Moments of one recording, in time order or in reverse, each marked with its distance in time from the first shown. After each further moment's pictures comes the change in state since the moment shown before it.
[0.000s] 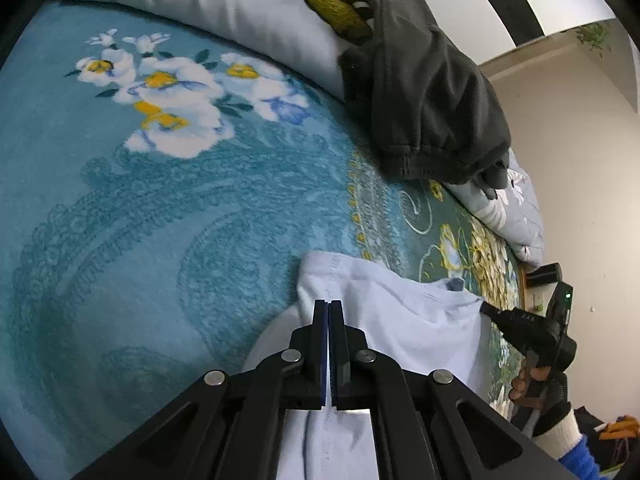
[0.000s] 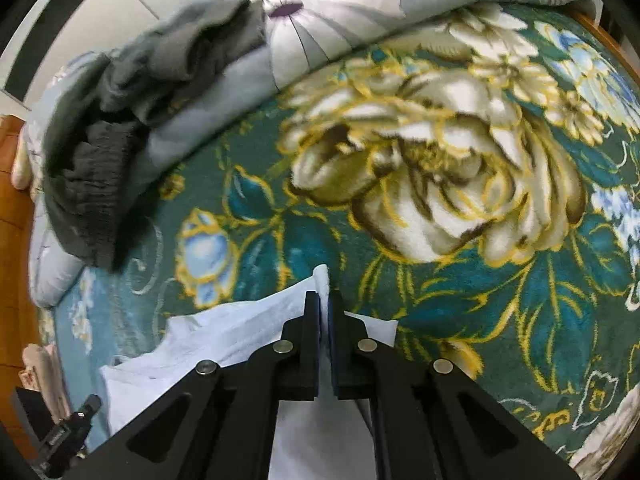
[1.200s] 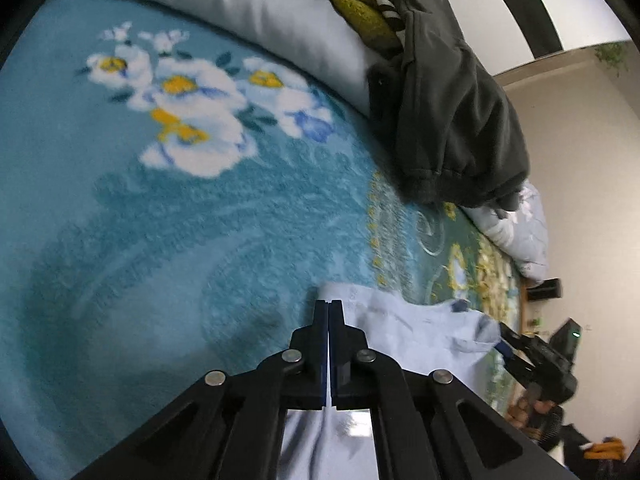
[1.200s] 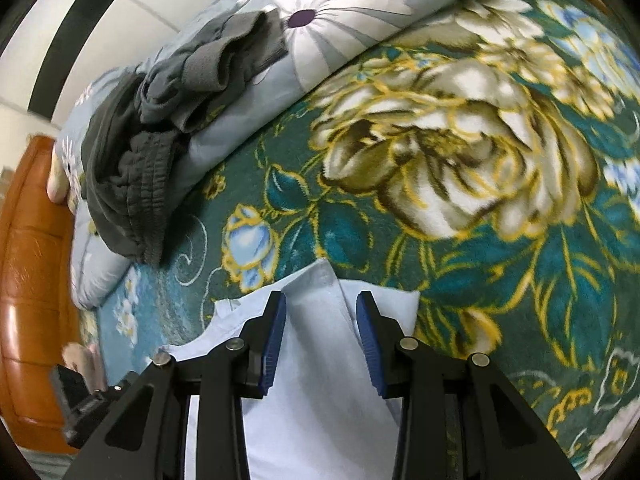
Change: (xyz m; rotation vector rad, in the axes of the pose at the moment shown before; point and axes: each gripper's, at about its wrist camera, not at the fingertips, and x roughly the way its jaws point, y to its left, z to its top) left arm 0.005 0.012 0.024 -0.083 0.044 -0.024; right arm -0.007 -0.002 -0.011 0.020 0.025 0.134
